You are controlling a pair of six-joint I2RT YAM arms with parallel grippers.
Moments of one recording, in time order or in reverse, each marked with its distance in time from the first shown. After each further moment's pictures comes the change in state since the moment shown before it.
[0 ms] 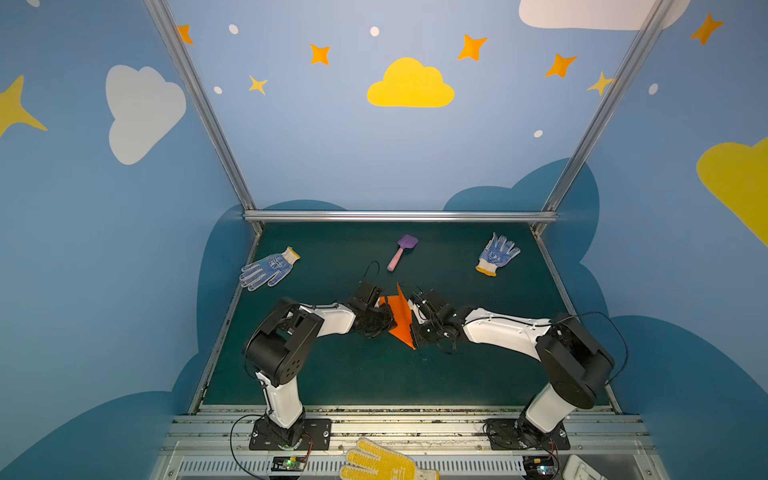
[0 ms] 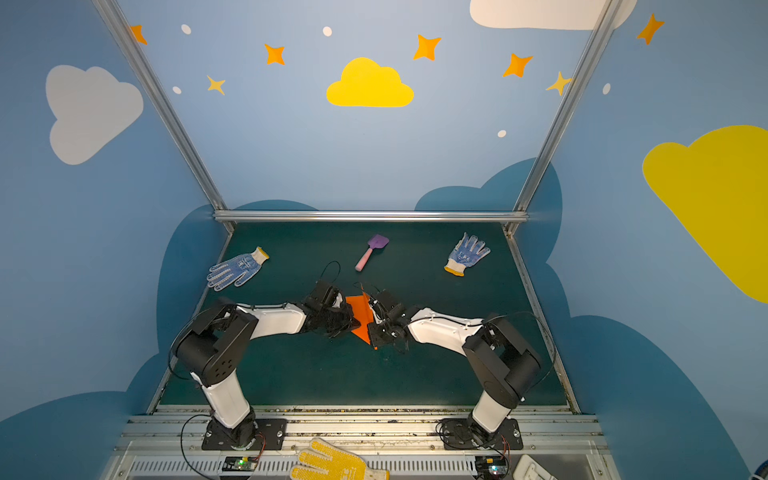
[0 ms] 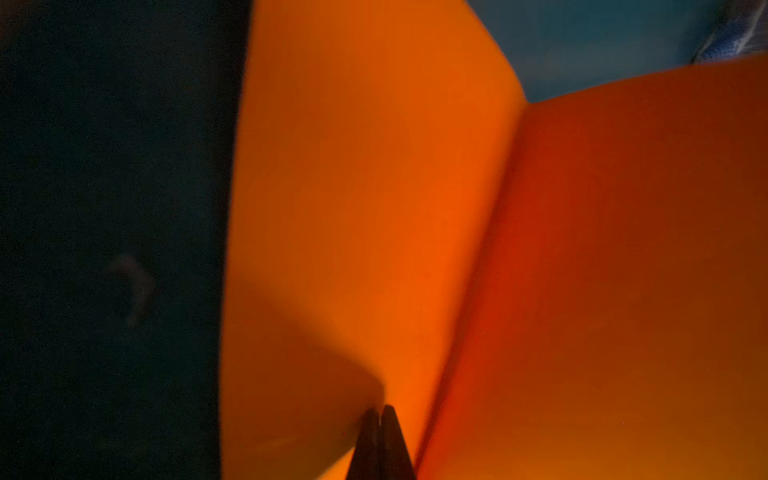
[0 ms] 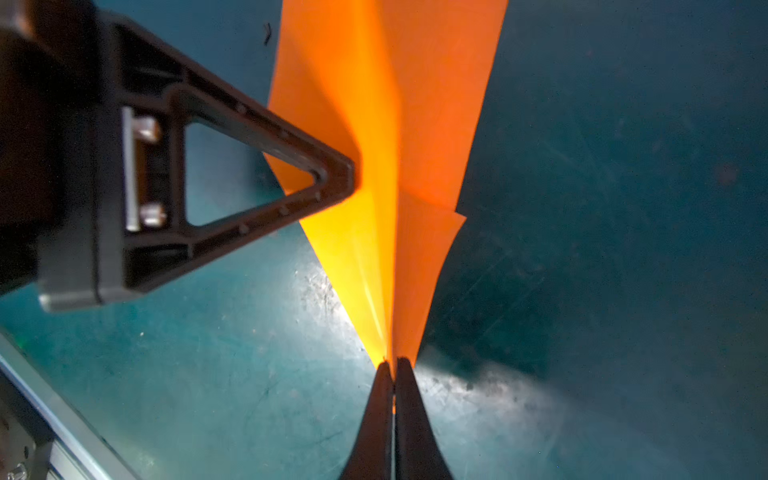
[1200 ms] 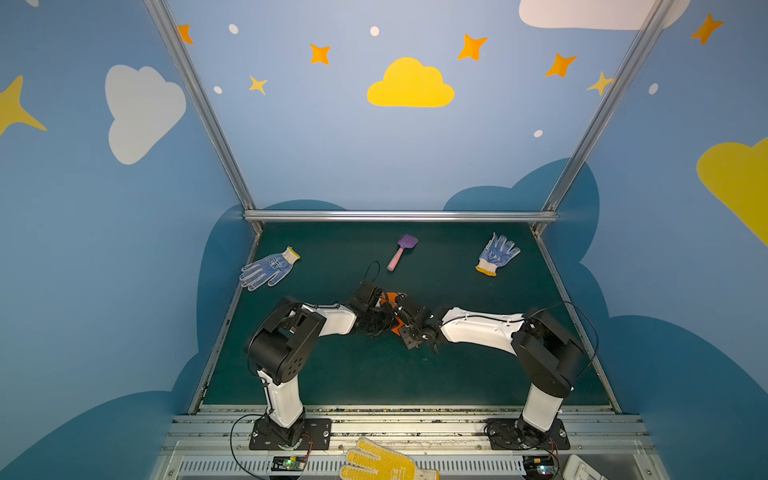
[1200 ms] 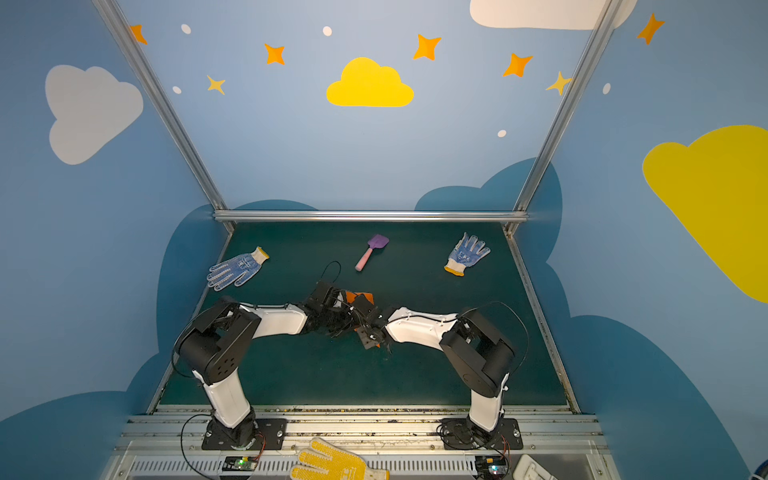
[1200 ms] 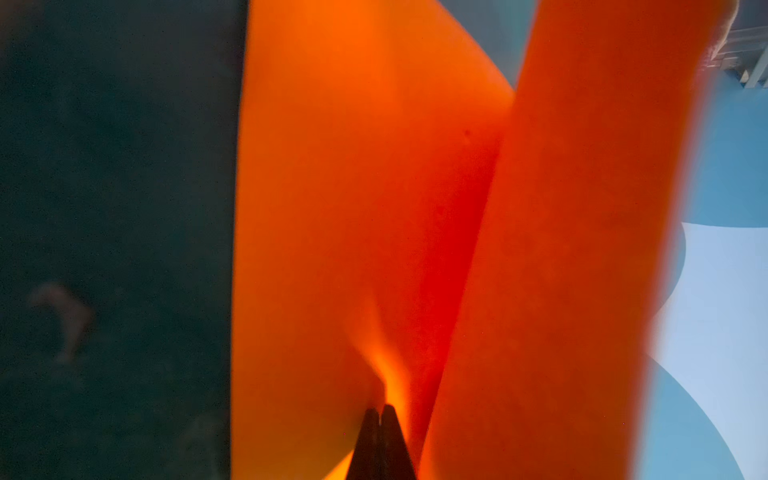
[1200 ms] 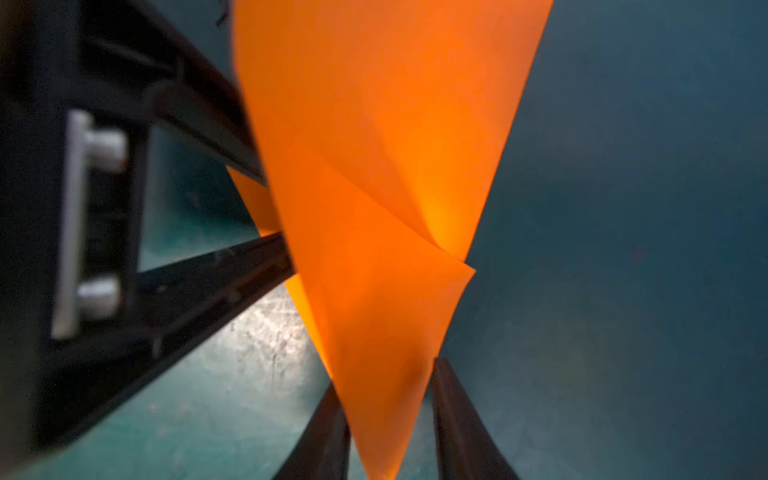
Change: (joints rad) left arm -0.006 0.013 -0.008 0.048 0.005 -0.016; right arm 0.123 0.140 0.154 -0.121 0.341 -0.122
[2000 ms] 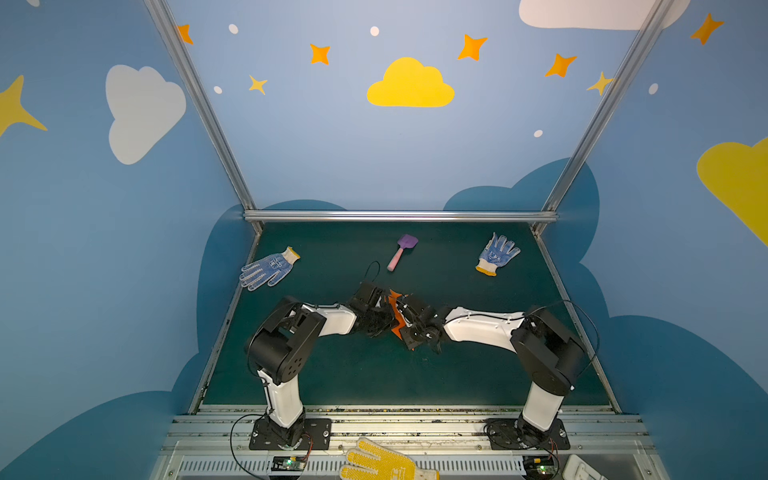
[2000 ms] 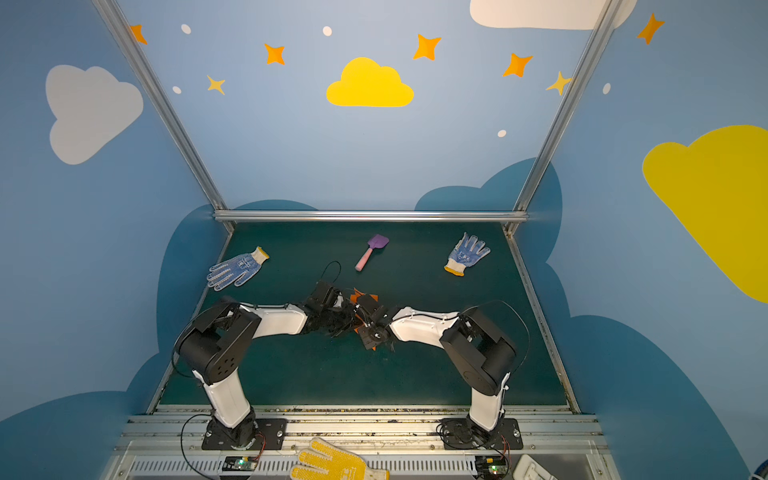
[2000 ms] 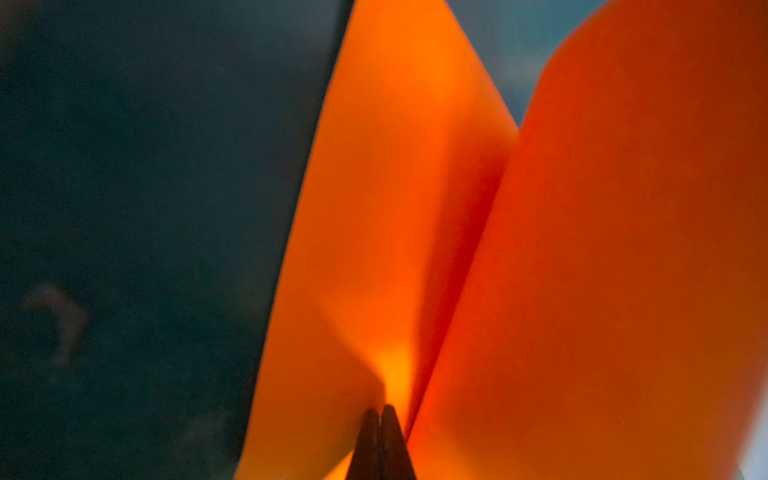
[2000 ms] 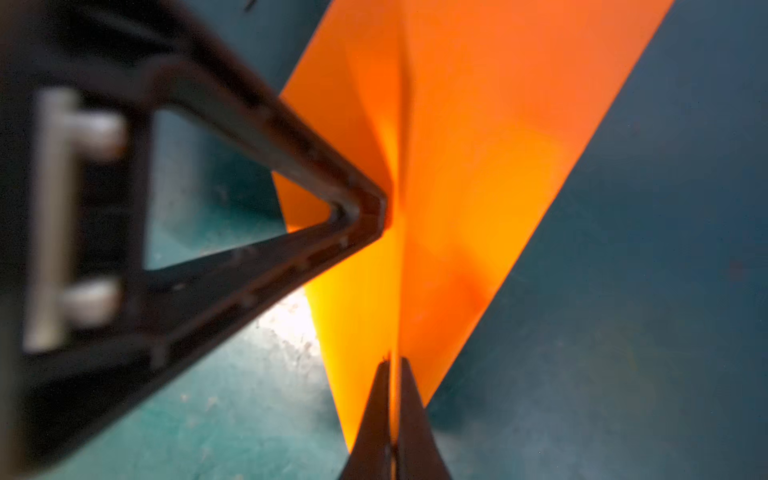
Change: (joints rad) left arm 0.000 0.000 -0.001 0.003 0.000 0.000; right arm -0.071 -0.004 -0.056 0.096 -0.193 0.019
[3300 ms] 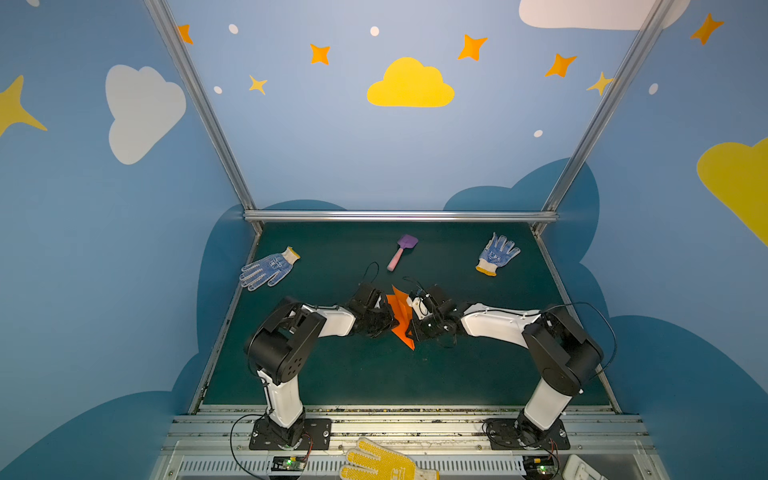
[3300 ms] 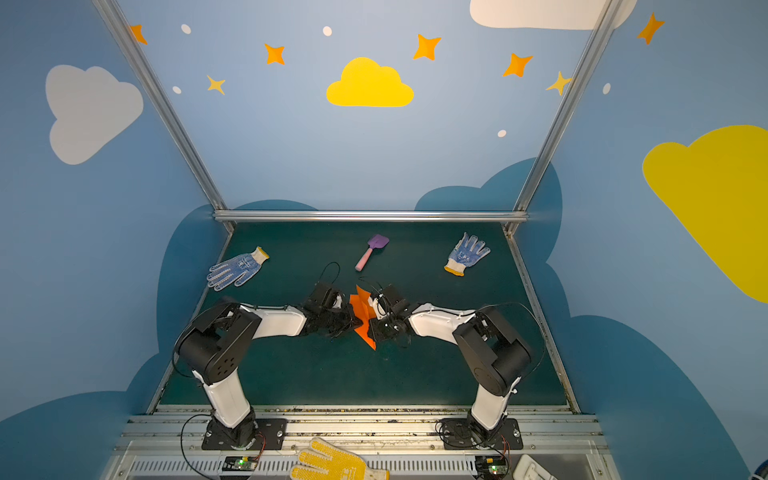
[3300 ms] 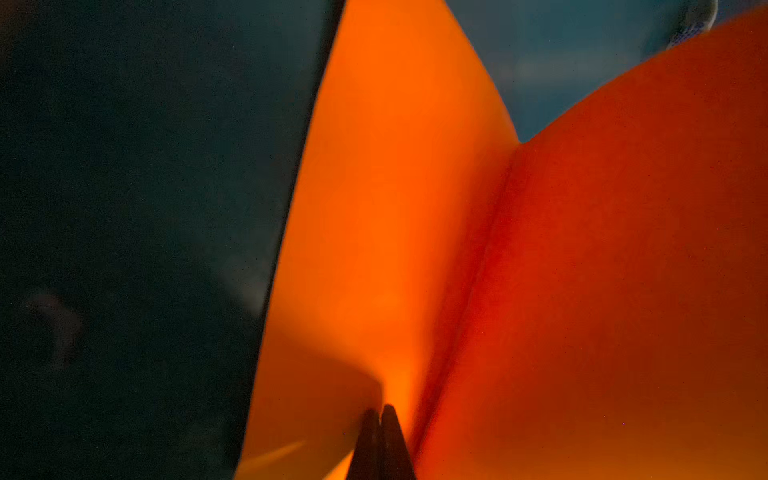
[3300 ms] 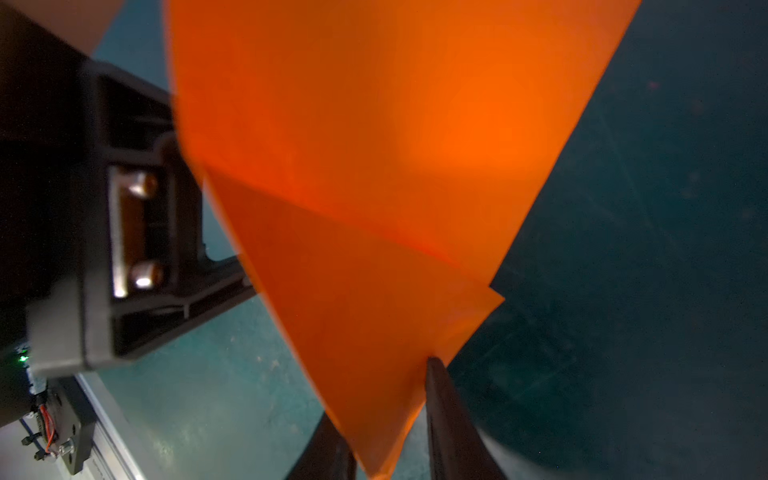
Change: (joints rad) left arm 0.001 0.000 -0.025 0.048 0.007 0.000; right arm -0.135 -0.064 -0.101 0.122 -0.308 0.050
